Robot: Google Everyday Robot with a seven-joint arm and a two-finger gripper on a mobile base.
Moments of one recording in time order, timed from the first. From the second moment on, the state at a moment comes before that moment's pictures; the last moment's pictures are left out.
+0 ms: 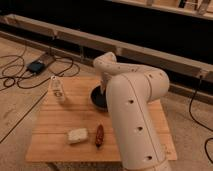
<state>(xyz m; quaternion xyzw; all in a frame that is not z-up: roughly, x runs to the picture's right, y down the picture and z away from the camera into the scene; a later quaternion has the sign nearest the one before) 0.041 0.022 0.975 -0.19 0.27 0.67 0.66</state>
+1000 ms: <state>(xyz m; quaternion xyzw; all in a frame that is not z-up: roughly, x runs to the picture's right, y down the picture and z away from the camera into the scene) 0.073 -0.020 1.000 -0.15 0.24 0.69 0.67</state>
